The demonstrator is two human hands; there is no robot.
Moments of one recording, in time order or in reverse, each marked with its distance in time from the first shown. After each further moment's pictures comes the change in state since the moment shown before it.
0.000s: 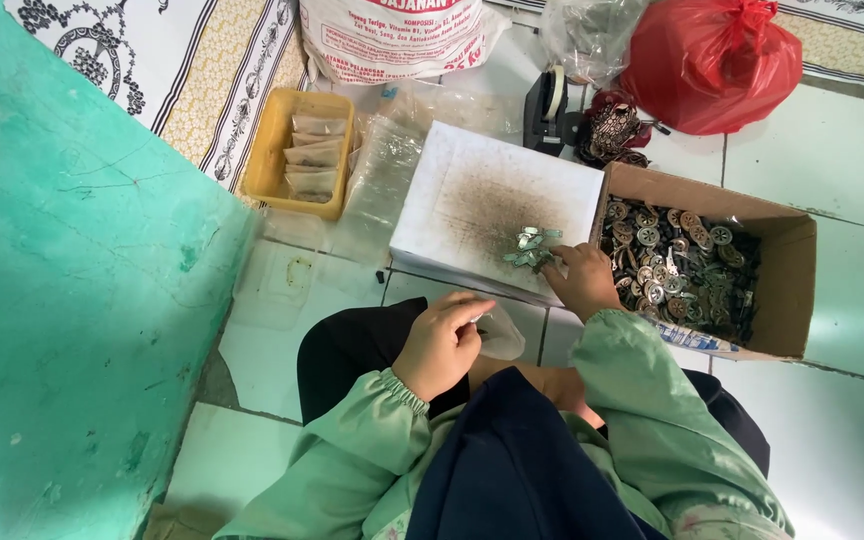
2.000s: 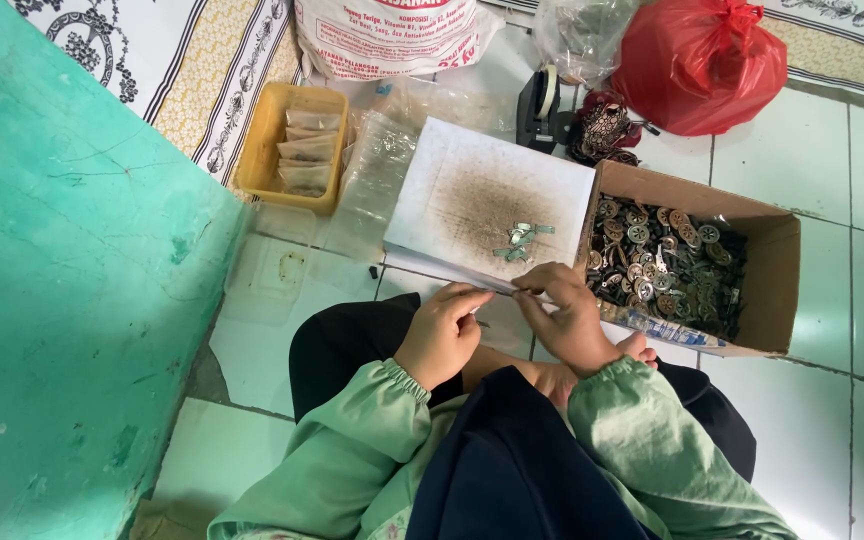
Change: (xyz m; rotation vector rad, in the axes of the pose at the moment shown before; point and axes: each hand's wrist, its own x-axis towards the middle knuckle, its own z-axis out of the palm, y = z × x) left_hand 0.002 -0.011 0.016 0.052 0.049 0.078; right_hand -0.067 -0.119 -0.077 0.617 0.453 -0.471
